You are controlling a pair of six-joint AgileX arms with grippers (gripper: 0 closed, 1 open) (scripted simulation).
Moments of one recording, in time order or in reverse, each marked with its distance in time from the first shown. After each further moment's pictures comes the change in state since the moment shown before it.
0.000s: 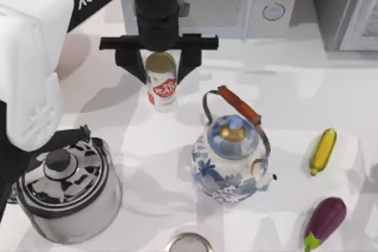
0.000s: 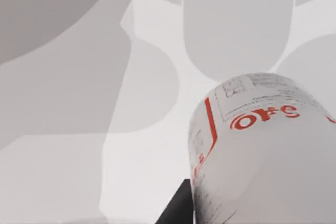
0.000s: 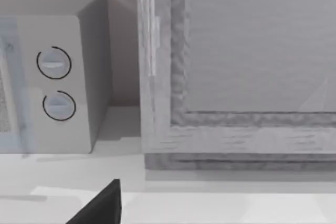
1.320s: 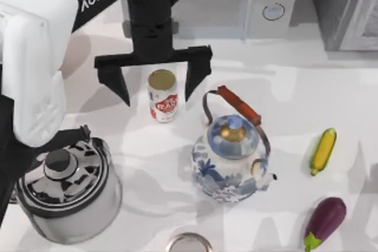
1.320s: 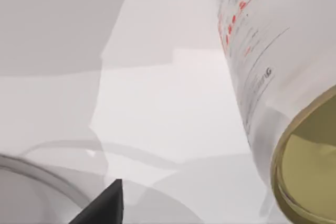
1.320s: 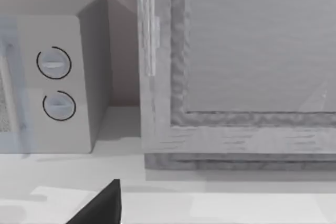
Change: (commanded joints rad) left arm 0.021 0.051 0.014 -0.127 0.097 -0.095; right arm 0.000 0.000 0.000 0.000 0.000 0.000
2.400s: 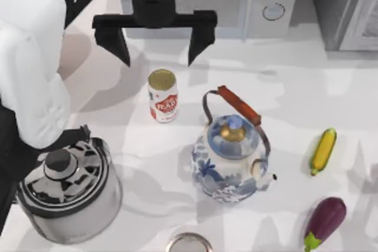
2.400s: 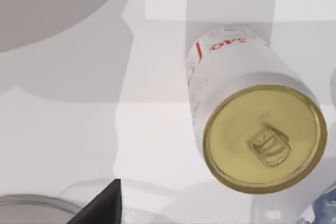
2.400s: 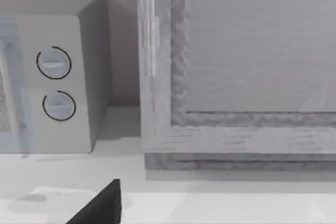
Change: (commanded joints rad) left arm -0.021 0.010 0.260 -0.083 -0.095 0.090; right arm 0.000 0.000 0.000 0.000 0.000 0.000
